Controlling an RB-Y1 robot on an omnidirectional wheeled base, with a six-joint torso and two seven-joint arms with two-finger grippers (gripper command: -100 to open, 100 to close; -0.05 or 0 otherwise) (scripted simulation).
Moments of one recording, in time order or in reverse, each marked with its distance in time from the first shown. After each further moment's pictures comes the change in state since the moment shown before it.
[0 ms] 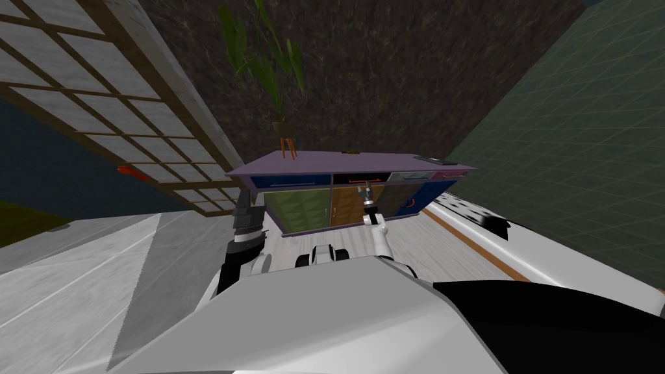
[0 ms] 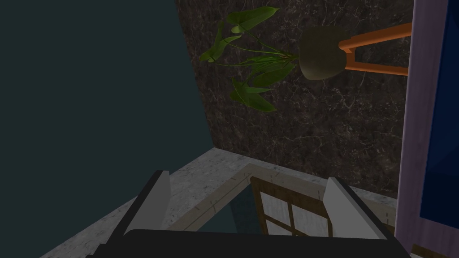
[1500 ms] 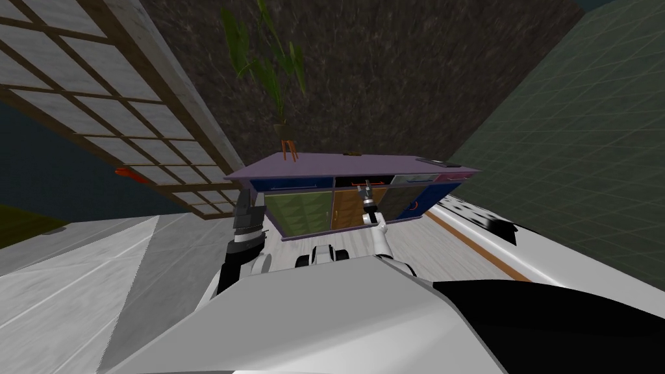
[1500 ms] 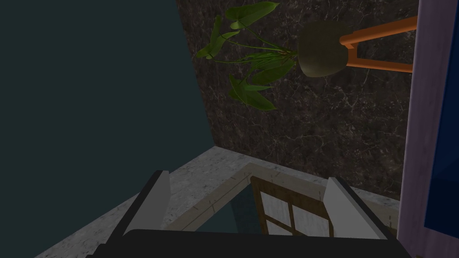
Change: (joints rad) left arm 0.000 0.000 0.000 0.000 0.000 0.000 0.000; right arm -0.015 0.001 0.001 -0.002 0.001 0.027 -0.016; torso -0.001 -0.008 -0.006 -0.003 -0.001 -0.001
